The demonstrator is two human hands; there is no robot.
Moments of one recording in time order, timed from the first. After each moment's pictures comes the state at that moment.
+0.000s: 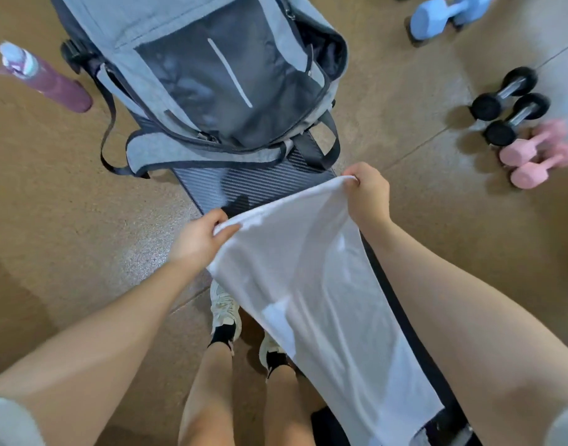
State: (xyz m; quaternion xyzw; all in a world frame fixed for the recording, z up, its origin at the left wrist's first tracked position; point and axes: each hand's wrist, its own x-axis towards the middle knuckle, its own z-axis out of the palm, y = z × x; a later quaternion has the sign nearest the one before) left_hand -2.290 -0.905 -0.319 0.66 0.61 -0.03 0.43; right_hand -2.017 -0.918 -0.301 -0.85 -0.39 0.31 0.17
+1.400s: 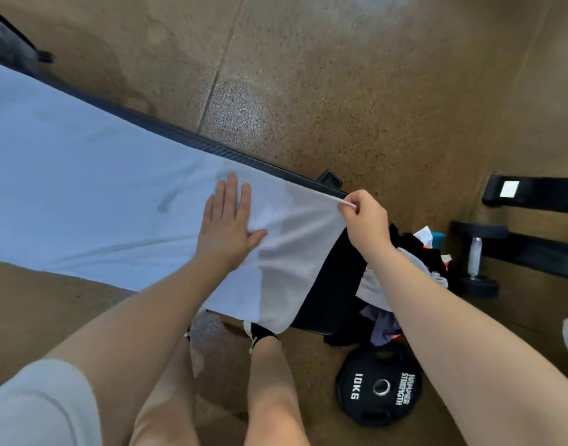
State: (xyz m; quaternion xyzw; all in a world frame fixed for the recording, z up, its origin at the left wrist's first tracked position) left_hand -2.068 -1.172 -0.390 0.93 0.21 -0.21 0.20; right_hand -1.907 -1.342 -0.342 -0.91 -0.04 0.33 0.24
